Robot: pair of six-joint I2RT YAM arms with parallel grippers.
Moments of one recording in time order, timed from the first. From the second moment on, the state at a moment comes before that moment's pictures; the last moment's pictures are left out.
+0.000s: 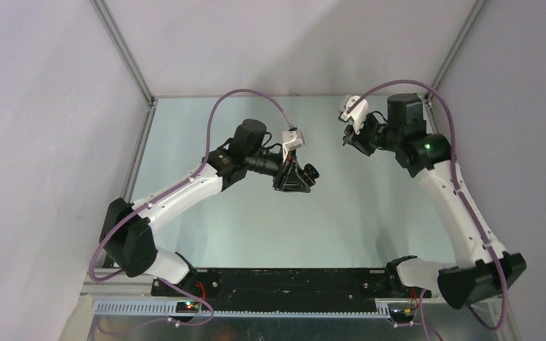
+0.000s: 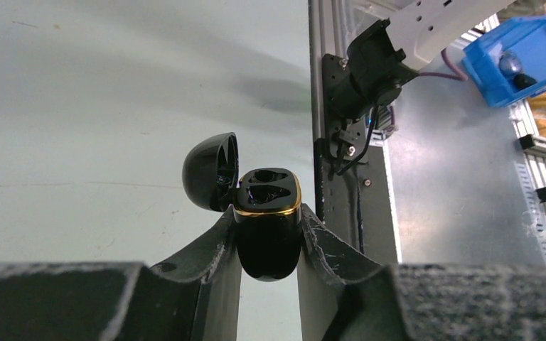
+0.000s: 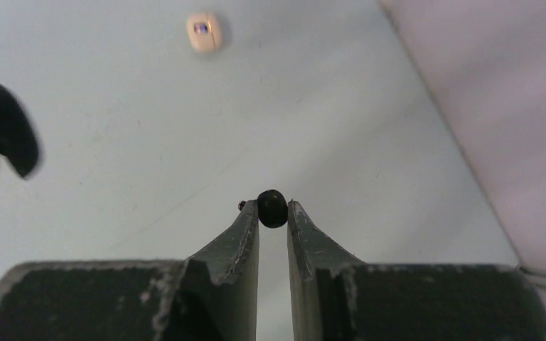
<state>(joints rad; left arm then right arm) -0.71 1.45 1.17 -0.21 0.91 0.02 0.28 1.27 1.41 -0.77 -0.43 -0.69</state>
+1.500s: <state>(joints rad) -0.55 1.45 0.65 1.46 1.07 -0.66 0.81 1.18 1.54 -0.80 -0.45 -0.74</state>
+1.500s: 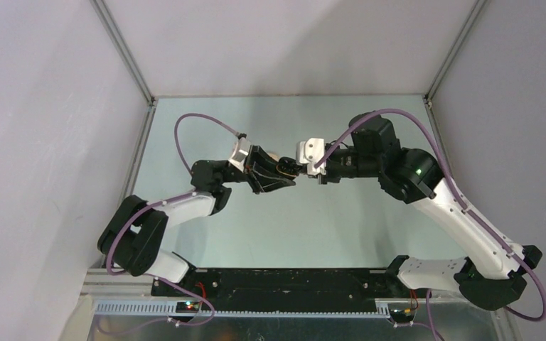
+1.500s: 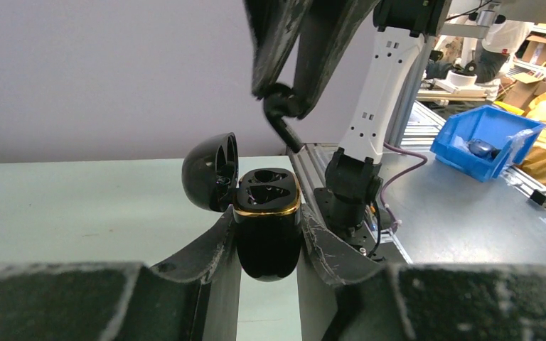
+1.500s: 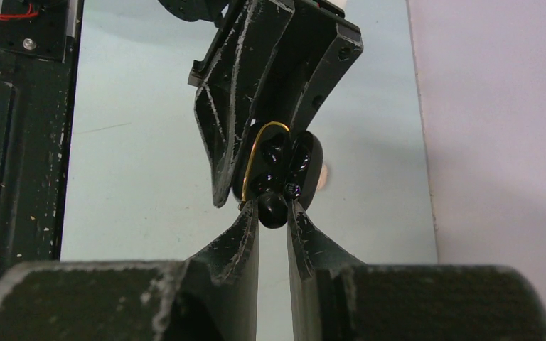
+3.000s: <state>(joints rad) -0.56 1.46 0.65 1.46 1.05 -0.75 0.88 1.20 1.48 -0.73 -0.29 -0.75</state>
